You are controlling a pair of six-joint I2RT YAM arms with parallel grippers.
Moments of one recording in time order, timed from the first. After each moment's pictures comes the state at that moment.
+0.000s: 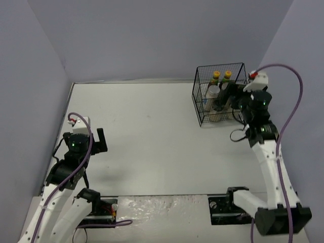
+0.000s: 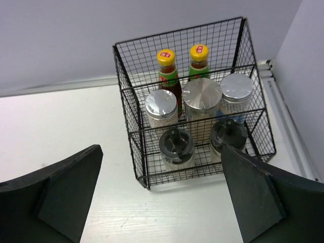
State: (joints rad) left arm -0.30 0.60 0.76 -0.69 -0.37 -0.22; right arm 0.04 1.06 1.11 -0.23 0.02 0.15
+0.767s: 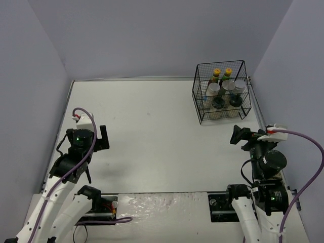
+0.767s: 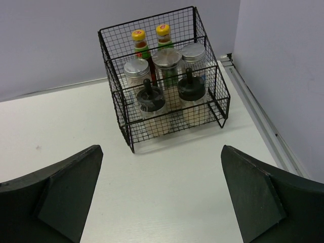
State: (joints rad) left arm -0.32 0.65 0.76 -0.69 -0.39 -0.23; right arm 0.04 0.30 0.76 -0.48 0.13 0.16
